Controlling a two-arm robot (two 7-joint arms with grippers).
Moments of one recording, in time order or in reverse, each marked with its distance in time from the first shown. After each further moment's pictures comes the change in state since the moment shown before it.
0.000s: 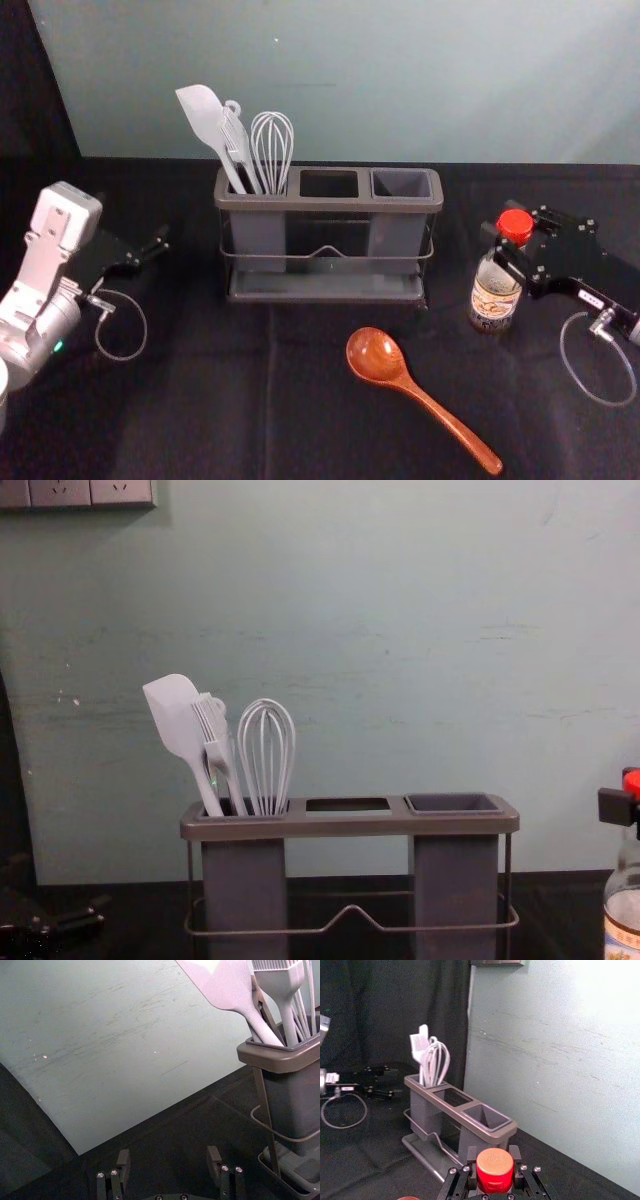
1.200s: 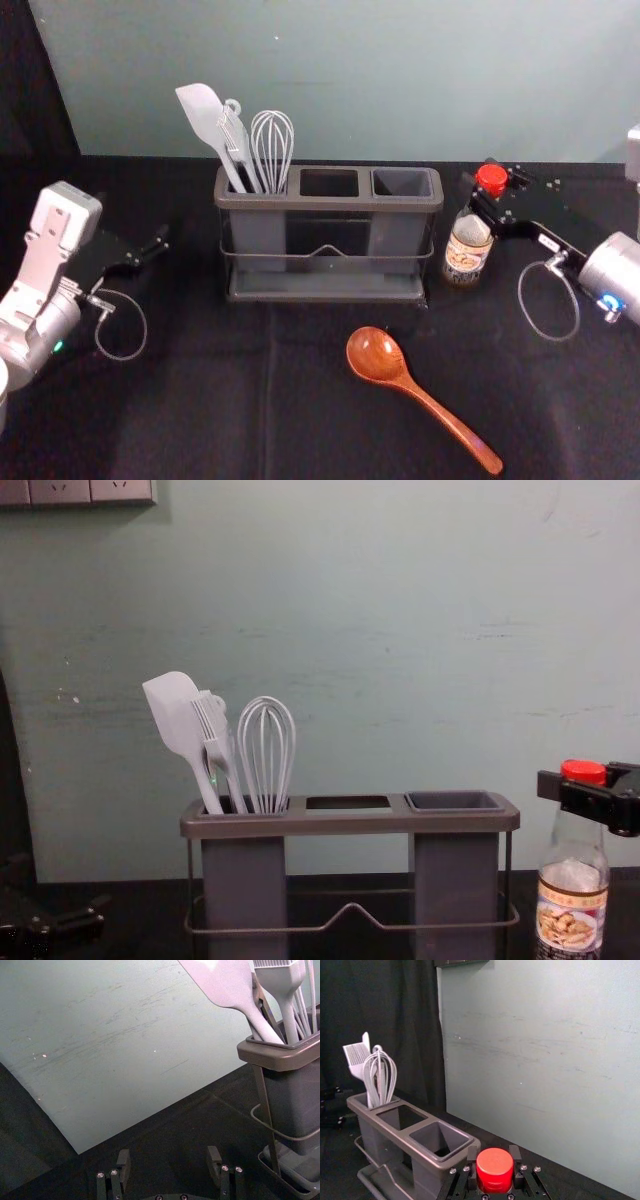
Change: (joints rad) left arm 0.000 0.000 0.000 0.000 0.000 0.000 0.000; right arm 0.246 -0.209 -0.047 0.306 -0.030 0.016 0.036
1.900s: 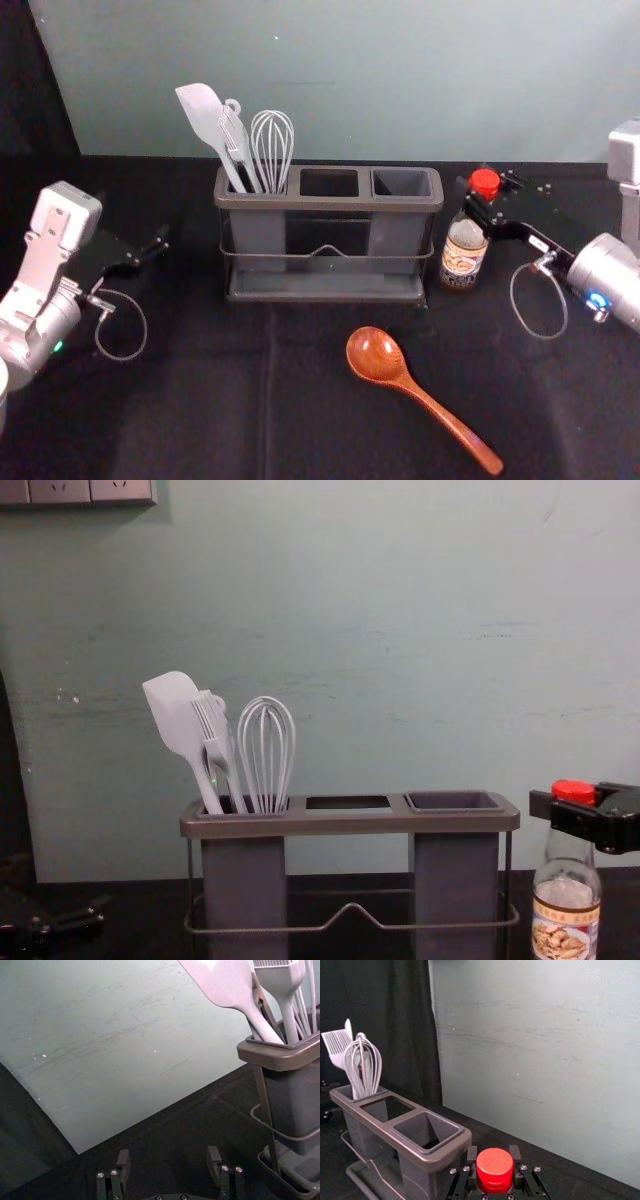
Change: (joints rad) left arm 0.000 0.000 0.000 0.000 0.000 0.000 0.000; right arm 0.042 -0.035 -0.017 0.081 -0.020 0.002 -0.004
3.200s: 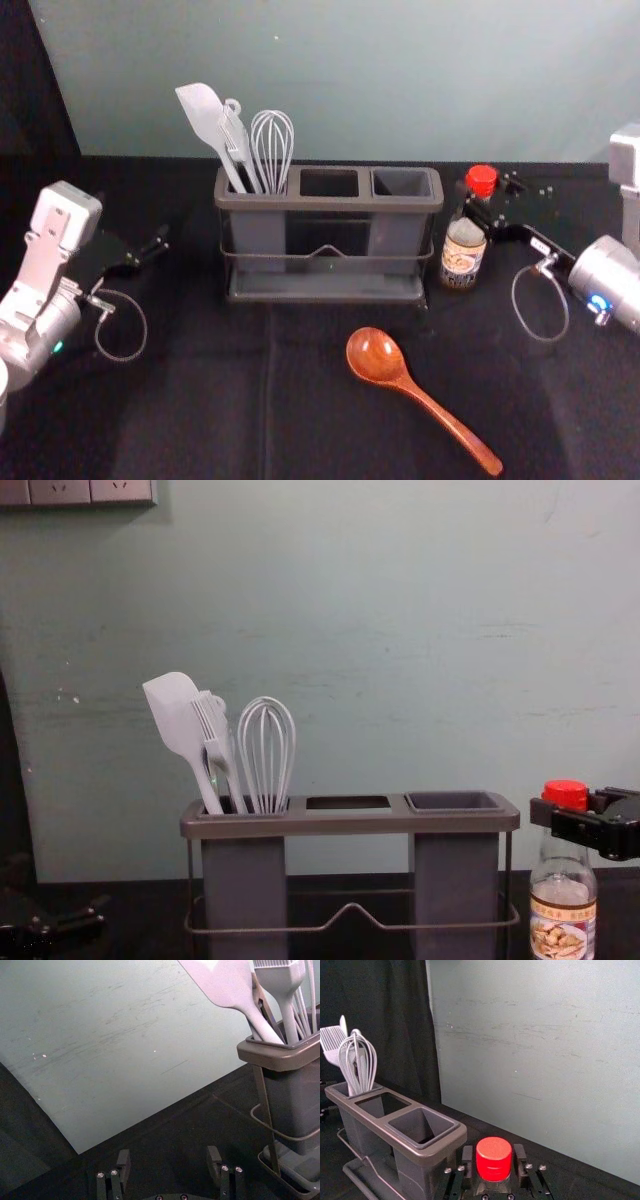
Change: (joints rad) left arm 0.000 0.000 0.000 0.000 0.000 0.000 0.000; right arm 0.004 -0.006 0.006 0.025 -0.002 -0.005 0.009
